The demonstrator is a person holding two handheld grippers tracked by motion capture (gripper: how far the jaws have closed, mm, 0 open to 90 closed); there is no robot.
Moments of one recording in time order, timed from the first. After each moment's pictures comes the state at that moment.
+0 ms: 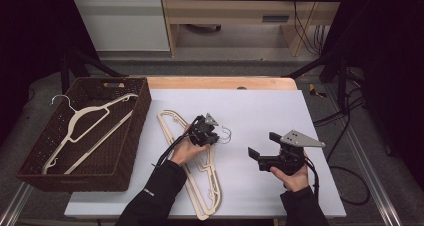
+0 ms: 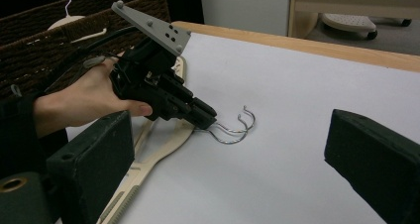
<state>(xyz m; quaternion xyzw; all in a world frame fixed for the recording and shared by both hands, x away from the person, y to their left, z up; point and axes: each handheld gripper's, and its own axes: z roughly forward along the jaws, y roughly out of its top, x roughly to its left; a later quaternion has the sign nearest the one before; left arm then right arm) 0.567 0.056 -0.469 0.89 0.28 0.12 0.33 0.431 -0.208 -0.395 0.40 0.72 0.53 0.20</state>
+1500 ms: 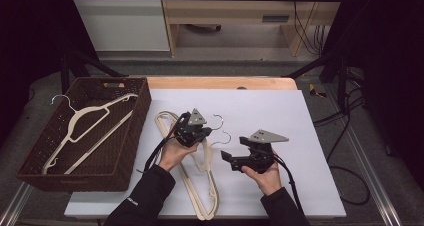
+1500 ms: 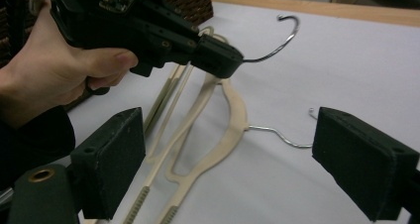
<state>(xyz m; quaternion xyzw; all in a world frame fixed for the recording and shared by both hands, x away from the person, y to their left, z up) 0.525 0.090 -0.410 0.86 0.27 0.16 0.40 0.447 -0.138 -0.410 0.39 0.75 0.51 0.13</state>
